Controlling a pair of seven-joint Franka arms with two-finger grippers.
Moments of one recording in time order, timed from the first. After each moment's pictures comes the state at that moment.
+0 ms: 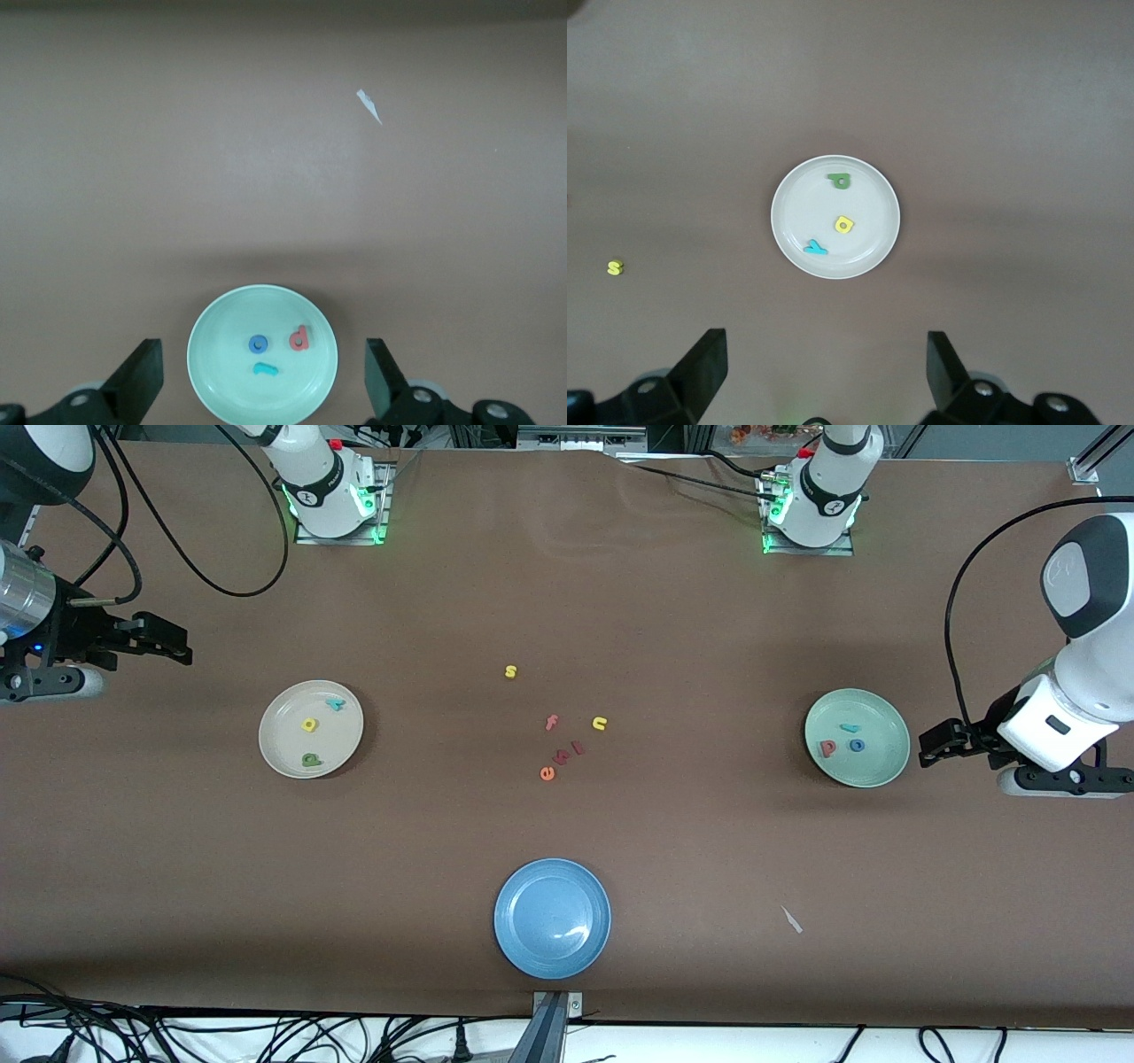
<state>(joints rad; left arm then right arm) 0.03 0.23 -0.03 -1.63 0.00 1.91 0.01 0.08 0.12 -0.05 -1.53 0.01 1.53 -0.06</state>
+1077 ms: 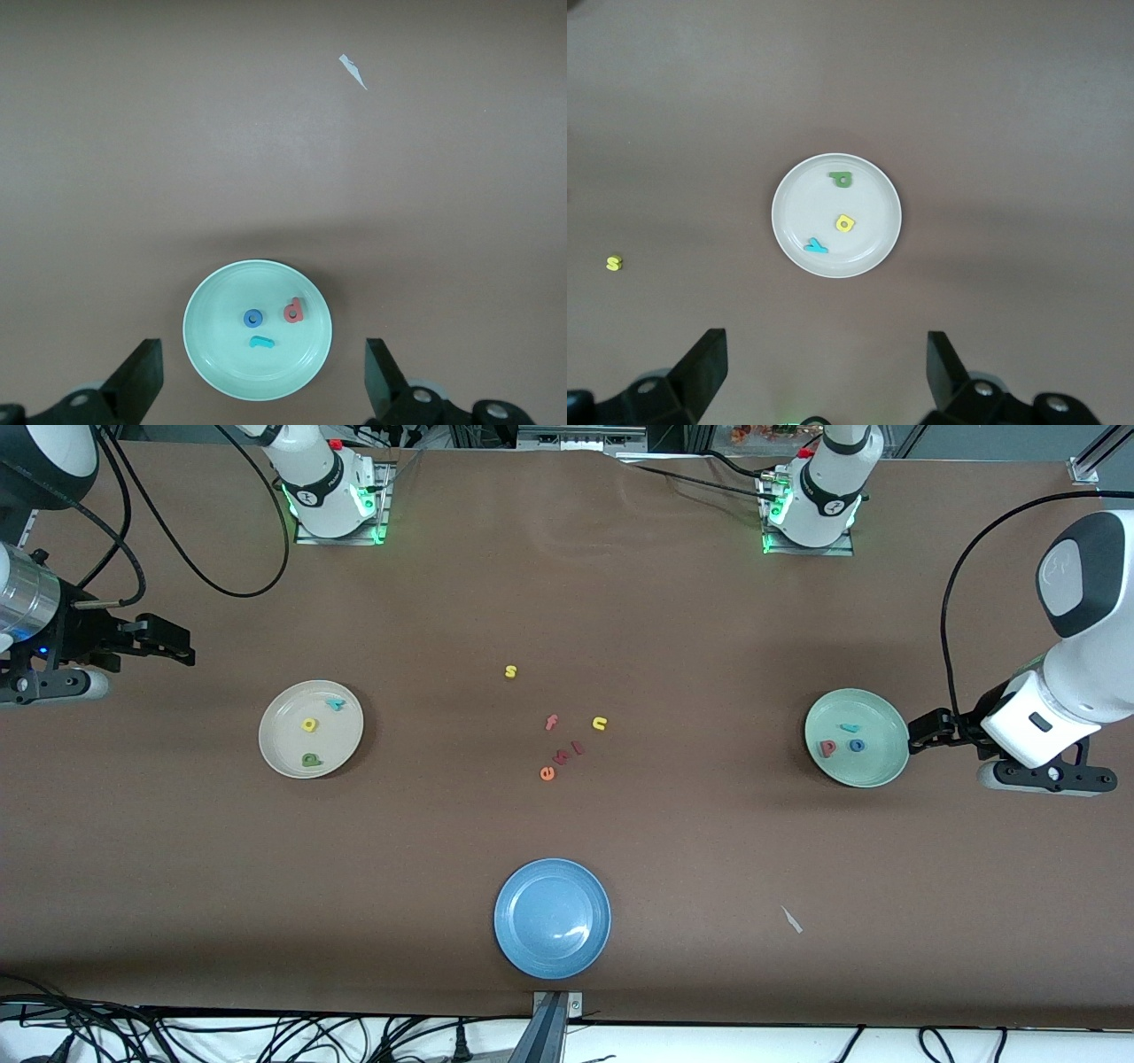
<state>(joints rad) 0.02 0.24 -0.03 -1.61 0.00 1.84 0.05 0.09 0.12 -0.05 -1.53 0.01 1.53 -0.08</state>
